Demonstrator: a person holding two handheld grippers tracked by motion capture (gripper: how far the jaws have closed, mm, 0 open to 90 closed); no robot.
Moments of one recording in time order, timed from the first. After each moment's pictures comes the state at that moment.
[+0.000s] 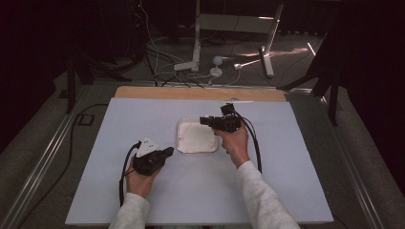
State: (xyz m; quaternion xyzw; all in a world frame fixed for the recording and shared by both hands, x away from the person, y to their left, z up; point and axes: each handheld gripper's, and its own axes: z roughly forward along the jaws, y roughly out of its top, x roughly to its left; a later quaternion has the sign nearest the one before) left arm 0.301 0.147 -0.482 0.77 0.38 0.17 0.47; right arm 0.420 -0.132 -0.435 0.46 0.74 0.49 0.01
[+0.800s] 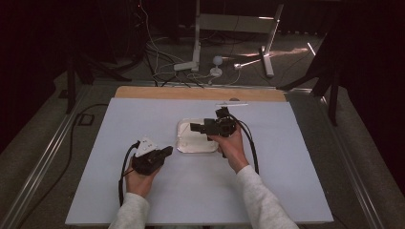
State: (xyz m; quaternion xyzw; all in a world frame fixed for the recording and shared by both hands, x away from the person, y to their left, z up) left arm 0.301 0.148 -0.481 0.77 0.39 0.18 0.48; right arm 0.407 -0.119 -0.435 0.44 0.75 0.50 -0.02
